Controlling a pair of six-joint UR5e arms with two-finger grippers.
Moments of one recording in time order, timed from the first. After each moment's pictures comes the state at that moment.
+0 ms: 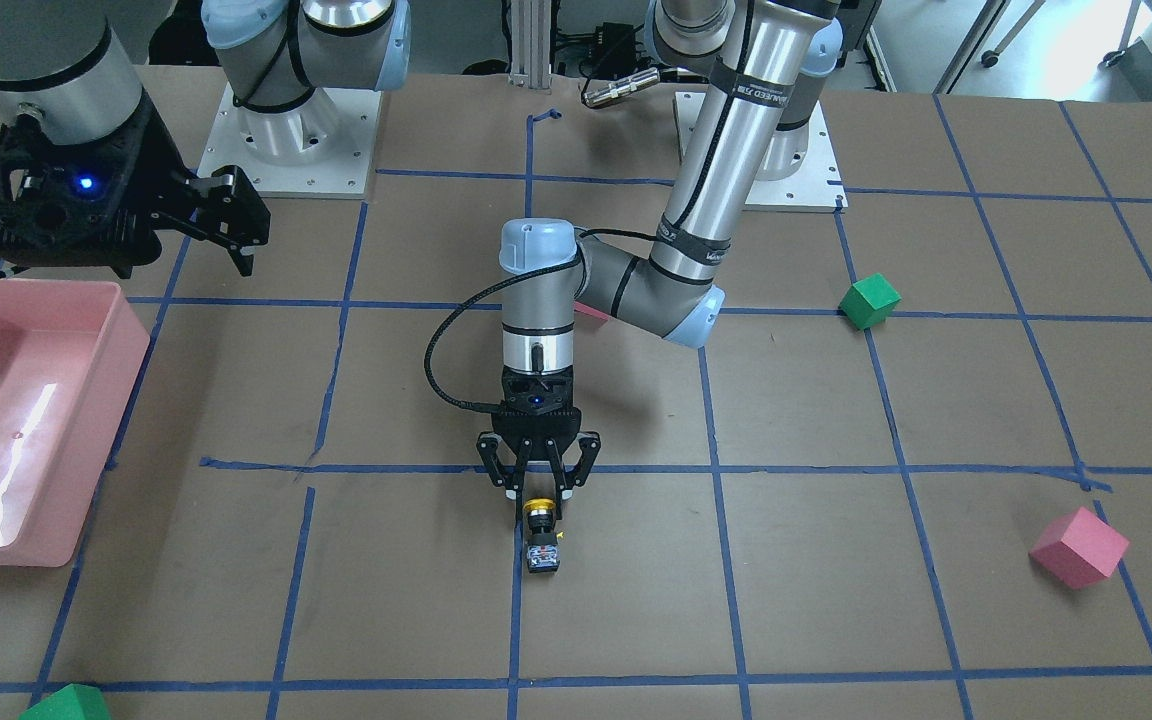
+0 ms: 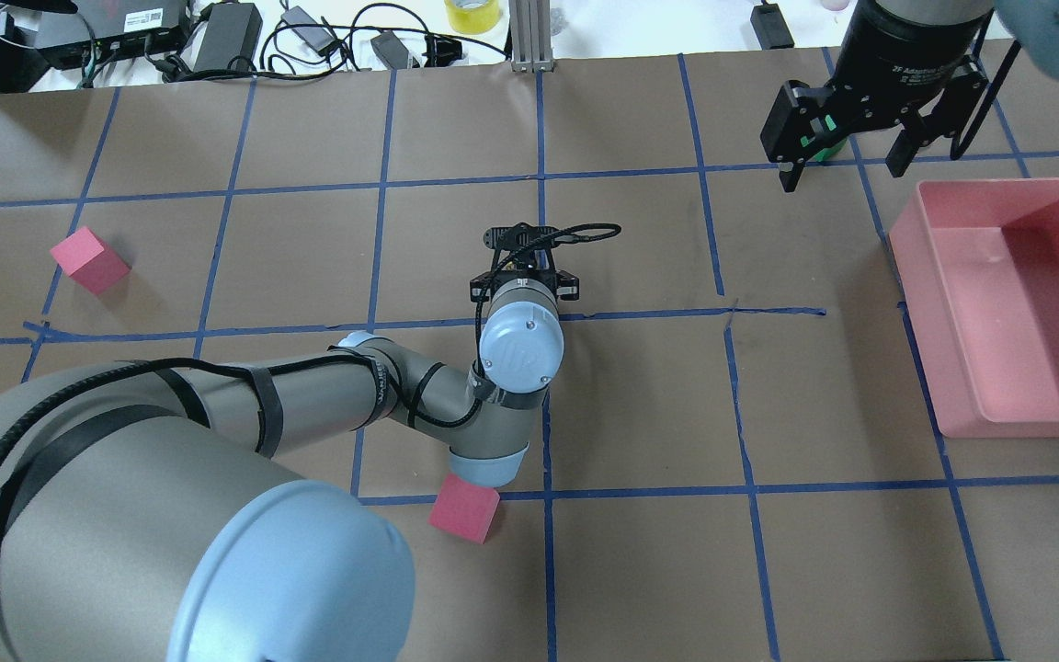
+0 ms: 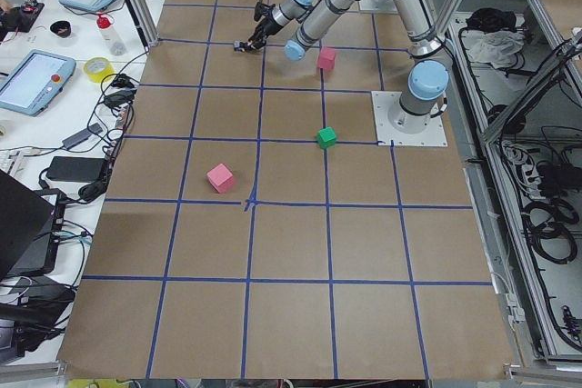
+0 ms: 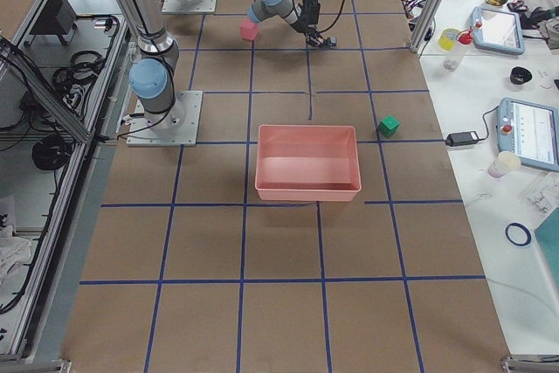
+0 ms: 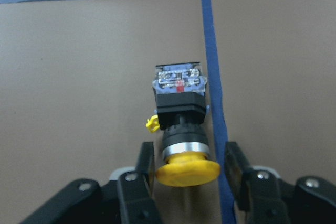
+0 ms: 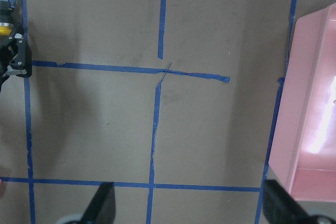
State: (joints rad) left arm -2.03 -2.27 -1.93 0.18 1.89 -0.32; right arm 1.55 -1.50 1.46 -1.49 -1.62 -0.10
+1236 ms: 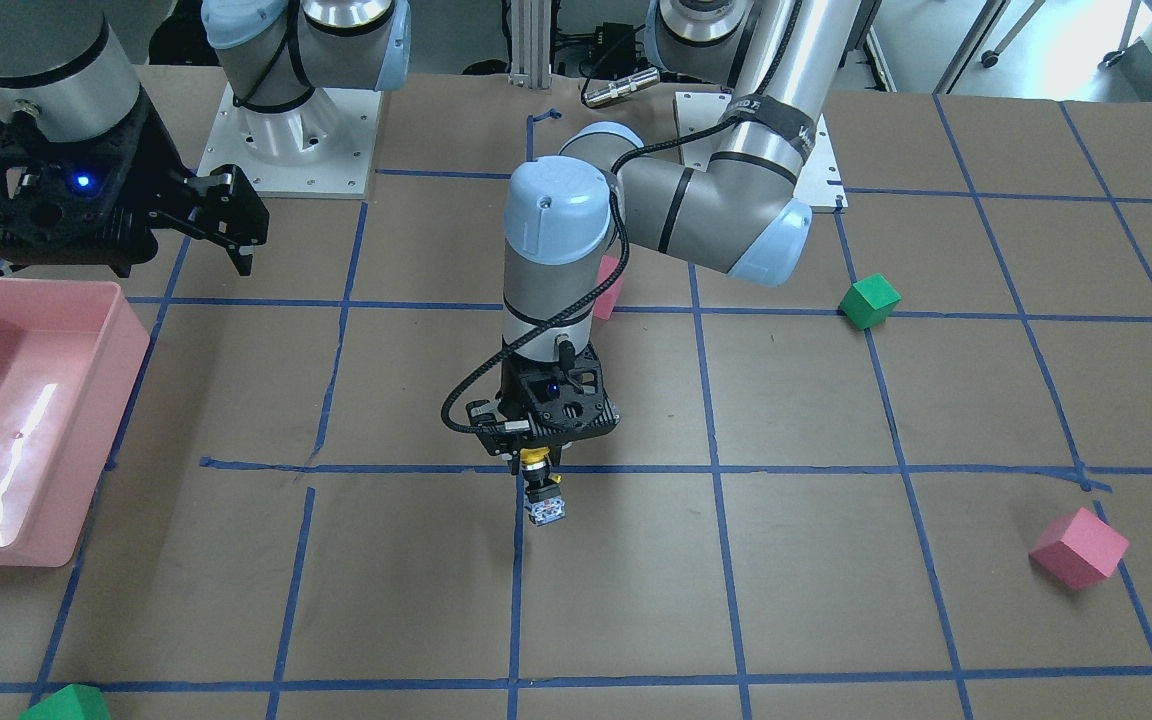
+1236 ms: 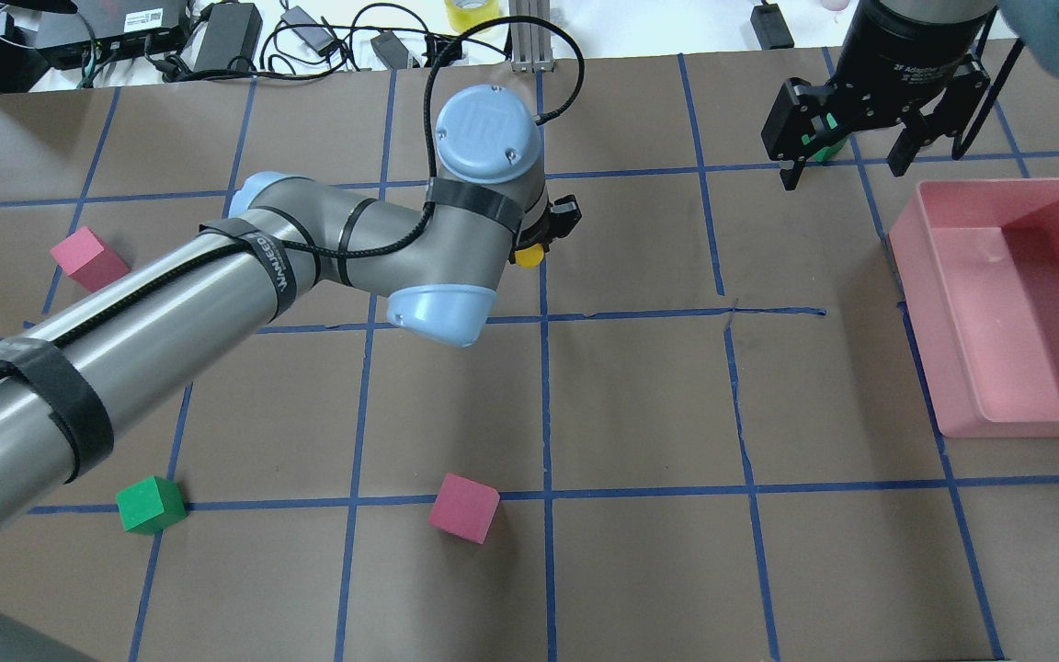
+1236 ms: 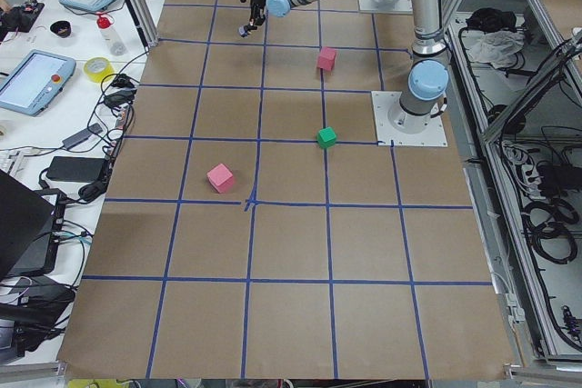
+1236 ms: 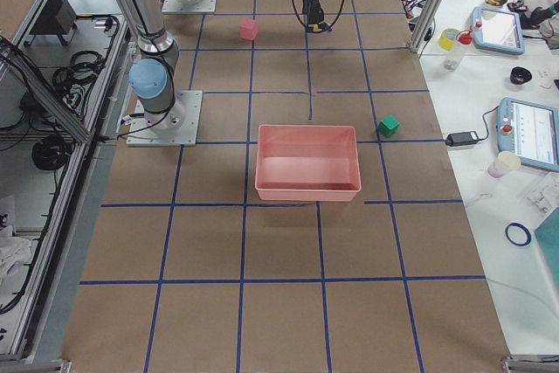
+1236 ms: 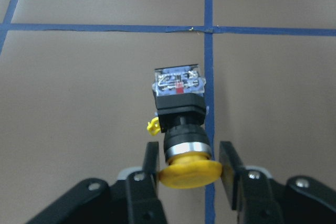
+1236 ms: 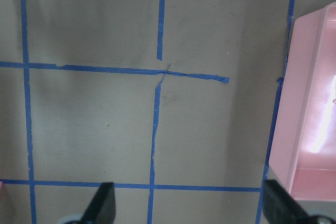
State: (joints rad) left arm -1.93 -1.99 -1.67 -0.83 1.56 -0.73; right arm 1.54 -1.50 1.46 -1.49 -1.62 -0.09
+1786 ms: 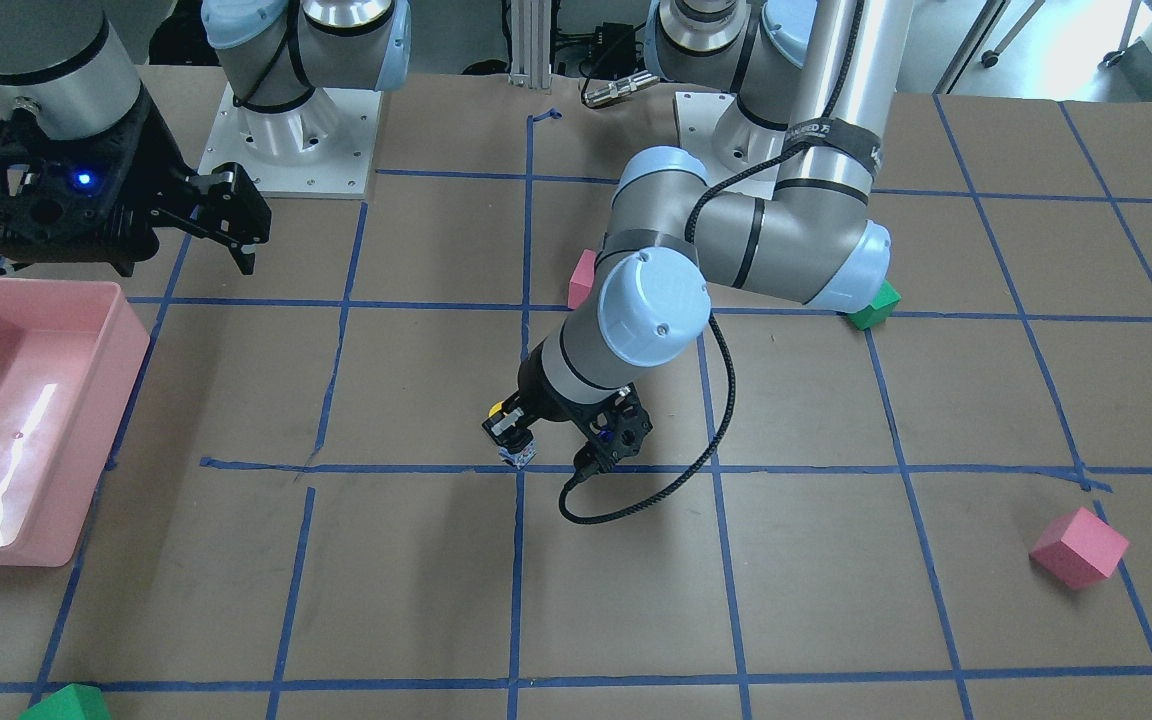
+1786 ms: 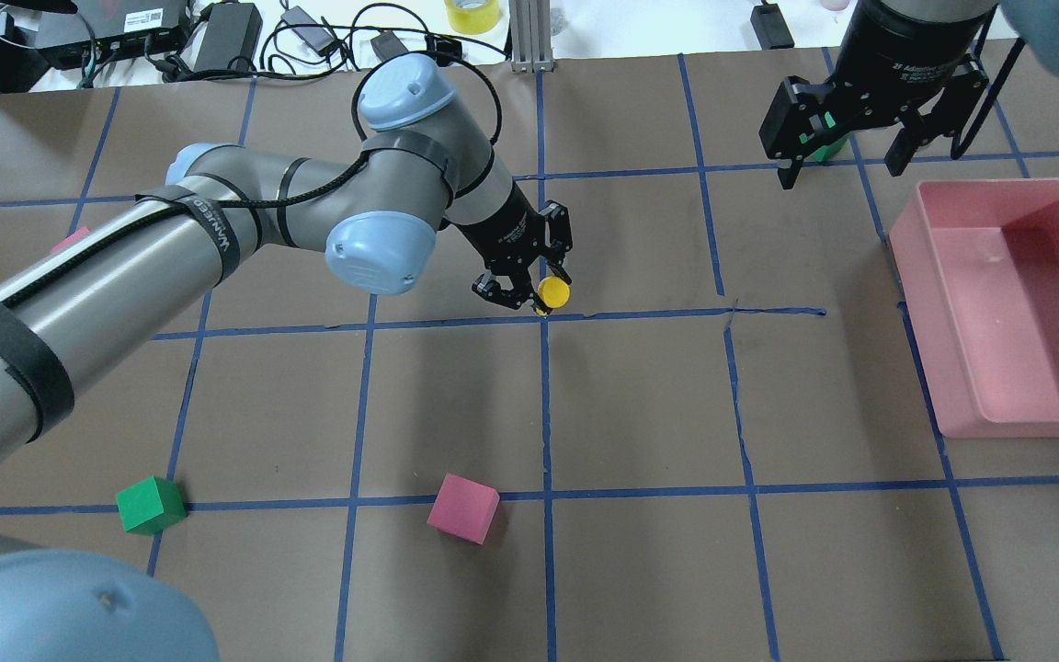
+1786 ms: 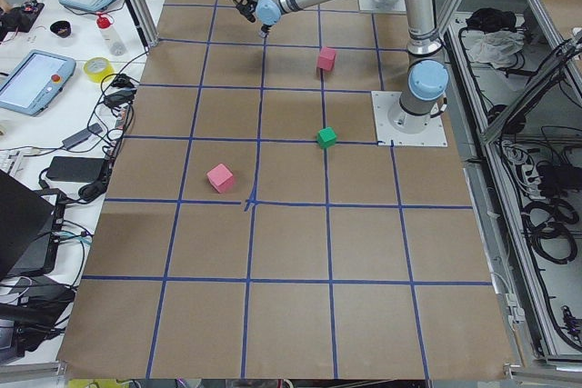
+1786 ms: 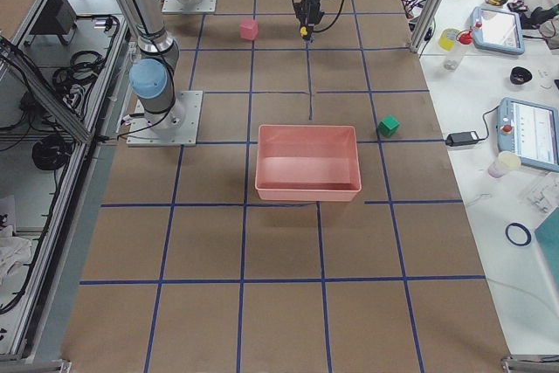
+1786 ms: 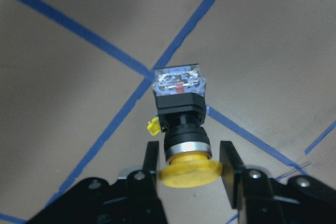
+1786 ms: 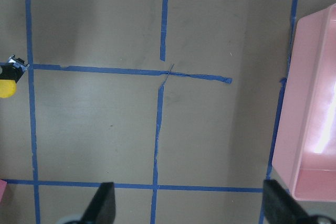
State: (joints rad) left arm -1.81 -2.03 -1.64 -1.11 1.13 -1.04; right arm 1.55 -1.50 1.46 -1.49 -1.61 -0.09
